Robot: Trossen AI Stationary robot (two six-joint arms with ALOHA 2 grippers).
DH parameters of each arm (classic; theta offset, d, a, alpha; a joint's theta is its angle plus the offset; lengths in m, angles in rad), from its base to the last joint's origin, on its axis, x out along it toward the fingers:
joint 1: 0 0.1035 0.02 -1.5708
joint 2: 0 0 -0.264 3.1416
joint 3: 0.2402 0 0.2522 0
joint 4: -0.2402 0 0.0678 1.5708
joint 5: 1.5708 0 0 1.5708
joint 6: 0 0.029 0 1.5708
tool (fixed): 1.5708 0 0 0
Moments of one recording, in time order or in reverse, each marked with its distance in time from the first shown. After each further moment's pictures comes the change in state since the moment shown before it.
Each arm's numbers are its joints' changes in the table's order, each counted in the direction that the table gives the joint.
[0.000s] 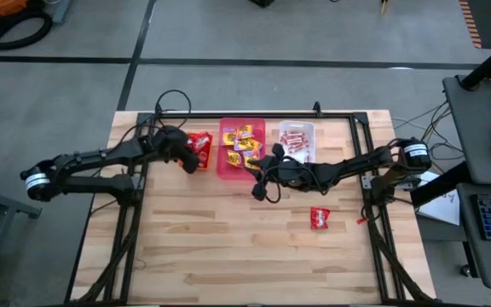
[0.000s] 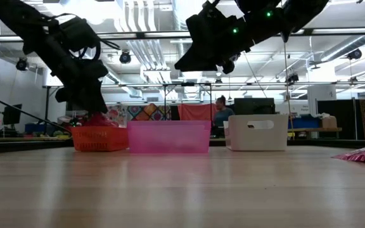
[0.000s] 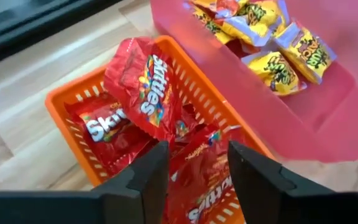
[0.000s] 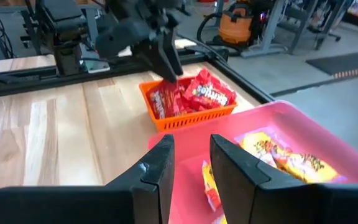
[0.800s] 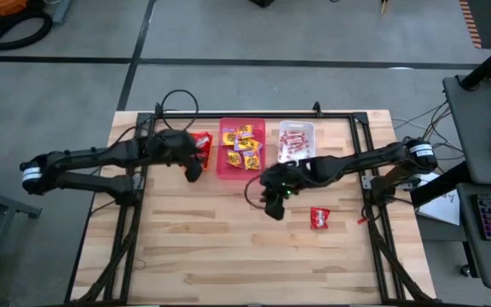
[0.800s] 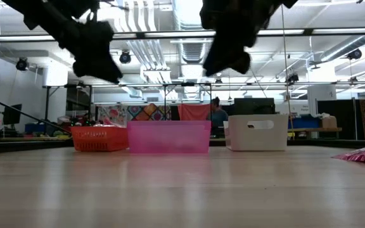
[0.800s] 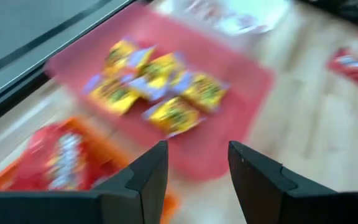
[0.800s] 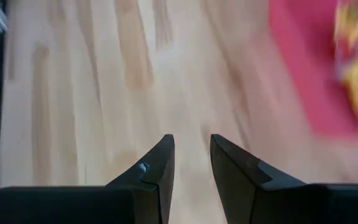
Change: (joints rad) left arm -0.216 -0.035 0.175 -0.066 0.000 0.065; right arm 0.031 -0.052 0.266 -0.846 -0.501 0.274
